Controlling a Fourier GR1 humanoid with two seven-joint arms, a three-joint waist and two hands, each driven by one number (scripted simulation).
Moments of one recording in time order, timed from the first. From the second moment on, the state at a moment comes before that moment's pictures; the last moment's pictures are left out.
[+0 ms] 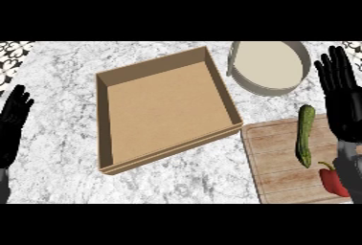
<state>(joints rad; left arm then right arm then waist) -0.10 0.56 0.01 -1.33 0.26 0.16 -0.15 -0.28 -0.47 0.07 -1.49 -0.37 -0.20 -0.18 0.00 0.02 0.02</state>
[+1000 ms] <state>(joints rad) -0.08 0.57 -0.08 -1.31 0.06 0.30 0.03 0.06 -0.93 0.07 -1.19 -0.04 0.25 -0.96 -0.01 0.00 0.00</state>
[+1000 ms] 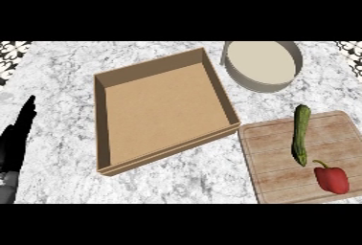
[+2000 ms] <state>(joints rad) -0.10 0.54 -0.06 -1.31 0.01 0.28 0.06 -0.10 -1.11 0.26 -1.33 0.53 0.25 -0.68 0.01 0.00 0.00</state>
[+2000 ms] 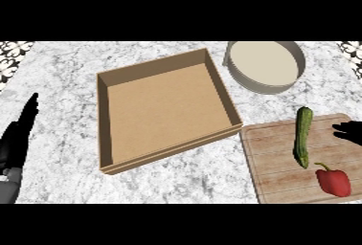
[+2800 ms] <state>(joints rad) -0.09 0.47 0.01 -1.30 -0.08 0.23 0.04 -0.08 -0.92 0.24 -1.41 0.79 0.34 -0.56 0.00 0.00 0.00</state>
